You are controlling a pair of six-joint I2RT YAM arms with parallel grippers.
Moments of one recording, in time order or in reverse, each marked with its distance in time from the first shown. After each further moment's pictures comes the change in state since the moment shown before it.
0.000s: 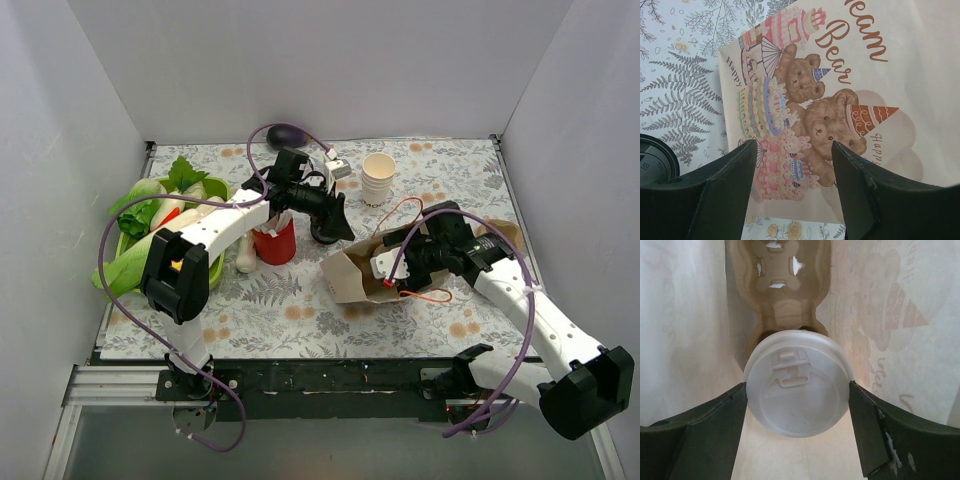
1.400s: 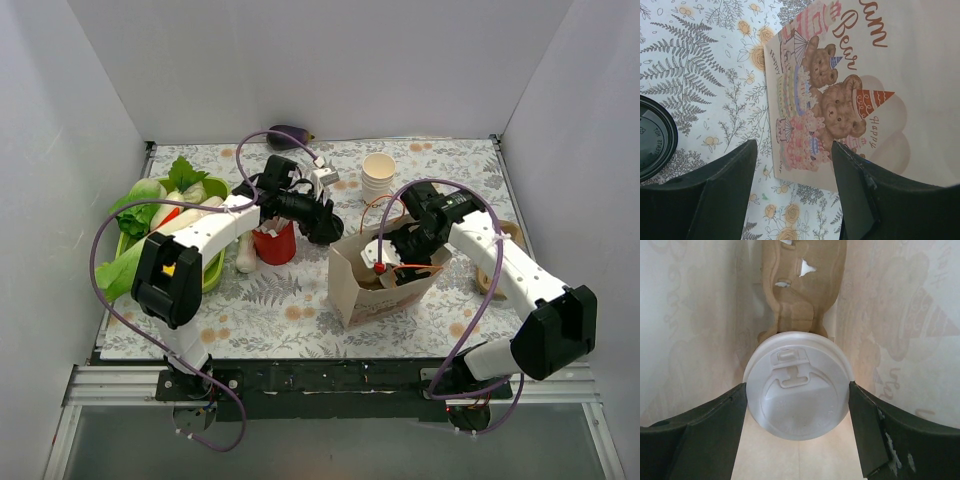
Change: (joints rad) left arm 0.047 -0.047 -0.107 -0.010 -0.002 0.016; right arm 0.004 0.333 0.309 -0.444 -0.043 -0.094
